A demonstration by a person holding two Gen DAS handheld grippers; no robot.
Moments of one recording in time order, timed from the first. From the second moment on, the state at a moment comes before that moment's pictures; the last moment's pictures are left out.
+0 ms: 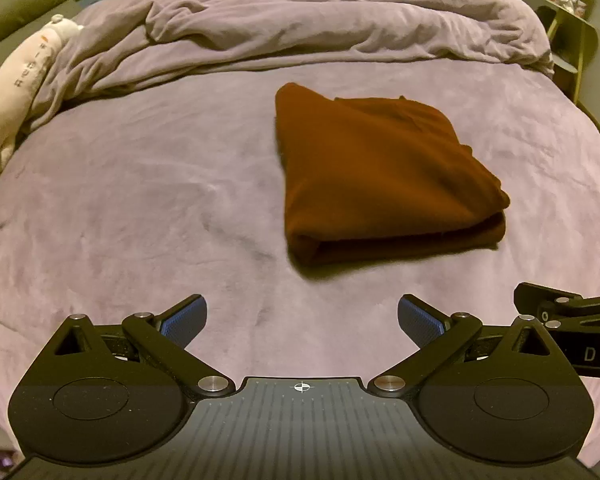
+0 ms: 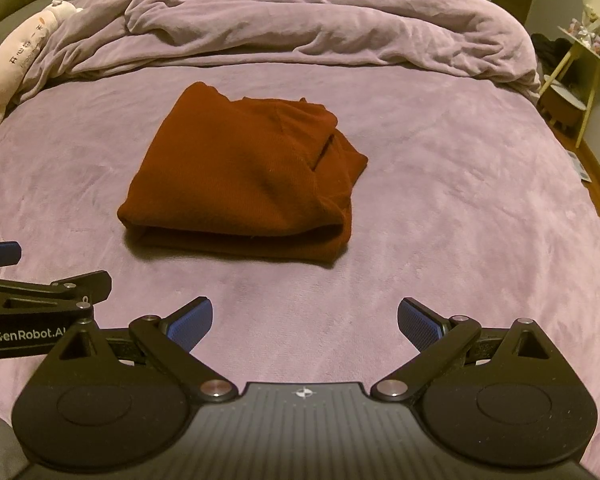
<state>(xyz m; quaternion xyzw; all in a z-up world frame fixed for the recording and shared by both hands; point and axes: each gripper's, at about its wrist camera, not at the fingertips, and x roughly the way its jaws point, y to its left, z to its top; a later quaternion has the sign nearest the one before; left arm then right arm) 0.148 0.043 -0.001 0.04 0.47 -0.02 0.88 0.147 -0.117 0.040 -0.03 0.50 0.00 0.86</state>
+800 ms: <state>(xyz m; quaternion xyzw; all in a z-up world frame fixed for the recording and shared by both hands) 0.147 0.041 -0.004 0.05 0.48 -0.02 0.88 0.144 -0.116 0.039 -0.03 0.50 0.00 0.86</state>
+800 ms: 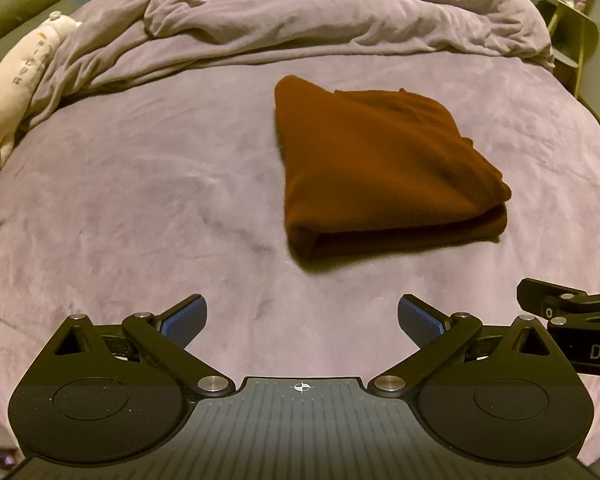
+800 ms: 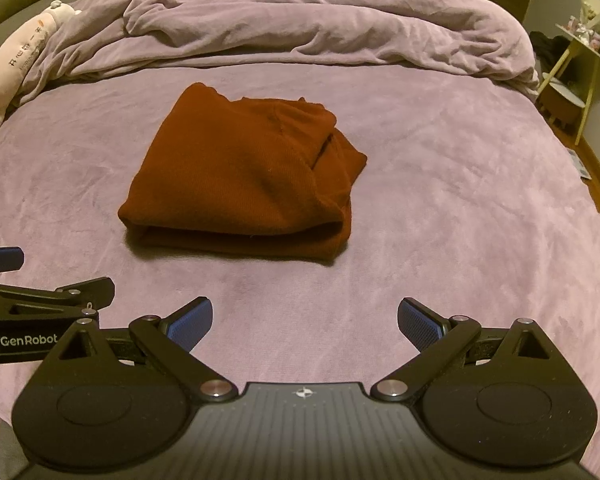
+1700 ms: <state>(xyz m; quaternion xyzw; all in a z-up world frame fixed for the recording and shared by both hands) 0.147 0.044 -0.005 0.05 0.48 -0.02 0.87 0.143 -0.116 0.039 -0.03 0.50 -0.01 0.86</state>
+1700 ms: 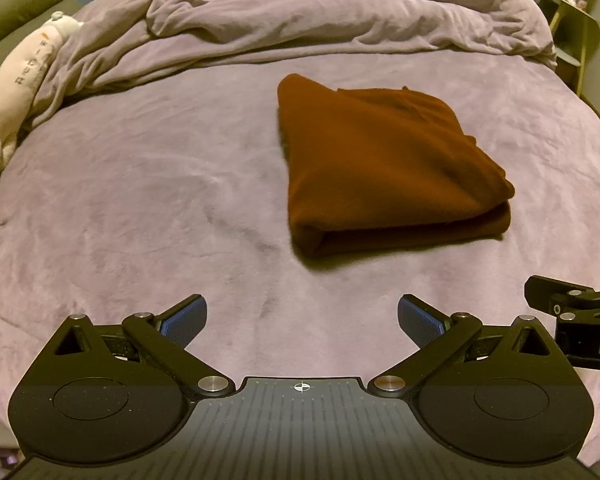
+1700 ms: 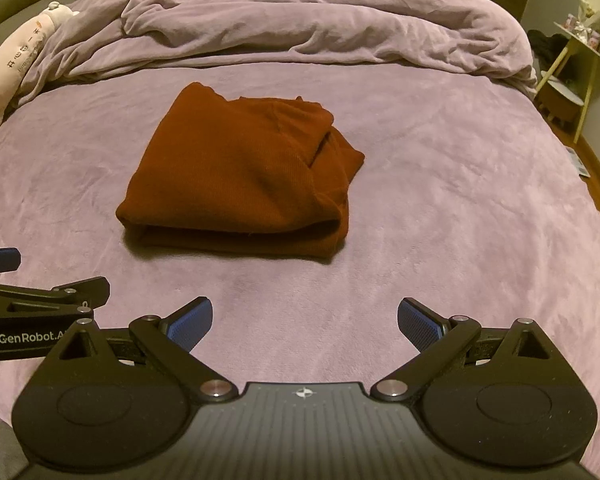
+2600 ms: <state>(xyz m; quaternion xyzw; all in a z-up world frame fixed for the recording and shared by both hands) 0.148 0.046 -0.004 0.05 0.49 -0.03 0.87 0.141 -0.117 0.039 -0.02 0.50 -0.01 0.87</state>
